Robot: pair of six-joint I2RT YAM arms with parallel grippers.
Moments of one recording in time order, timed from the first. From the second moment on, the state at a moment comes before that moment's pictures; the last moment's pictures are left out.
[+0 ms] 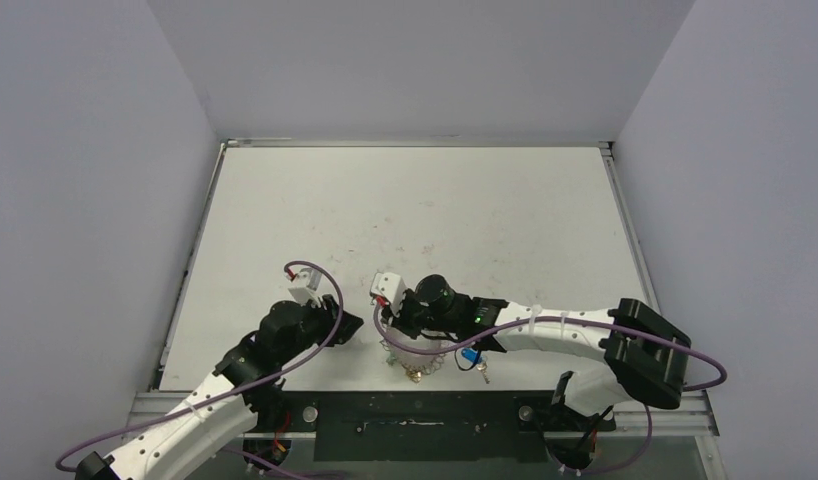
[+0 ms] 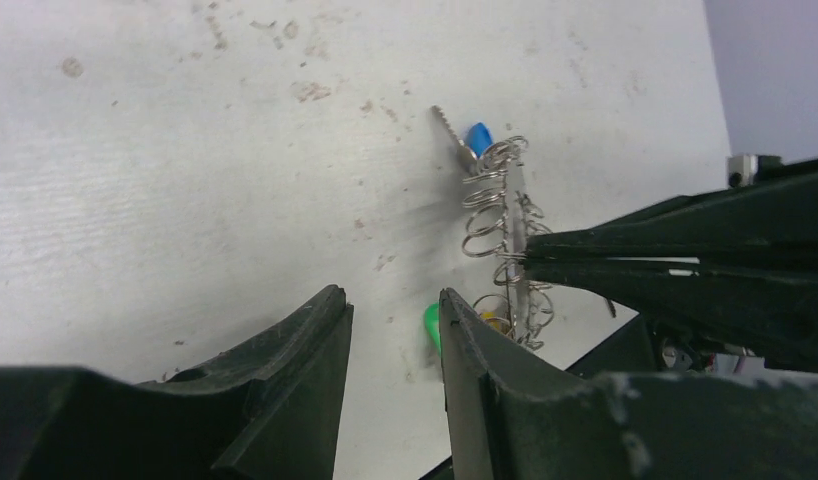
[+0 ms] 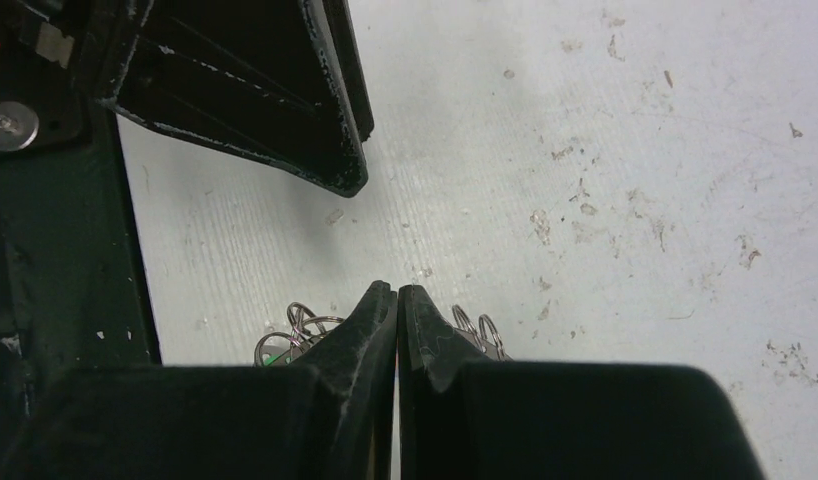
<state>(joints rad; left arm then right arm) -0.68 0.49 0.21 -0.22 -0.01 -0.77 1.11 1.45 0.75 0.17 -0.12 -0.17</state>
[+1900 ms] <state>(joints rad) -0.69 0.59 0.05 0.49 0.35 -0.59 0.98 1.32 0.68 0.33 -0.35 0.04</state>
